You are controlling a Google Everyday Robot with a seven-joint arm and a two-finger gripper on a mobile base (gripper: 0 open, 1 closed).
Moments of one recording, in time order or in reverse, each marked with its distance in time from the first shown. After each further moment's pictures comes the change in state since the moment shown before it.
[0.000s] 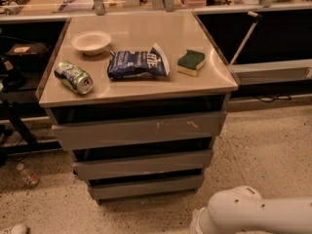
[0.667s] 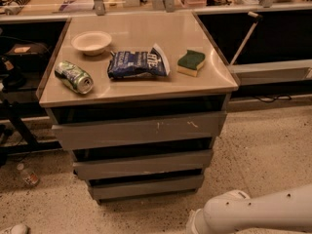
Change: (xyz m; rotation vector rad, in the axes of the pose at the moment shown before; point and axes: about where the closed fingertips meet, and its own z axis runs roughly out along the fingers) arm -0.002 -0.021 0.050 0.010 -0.033 0.025
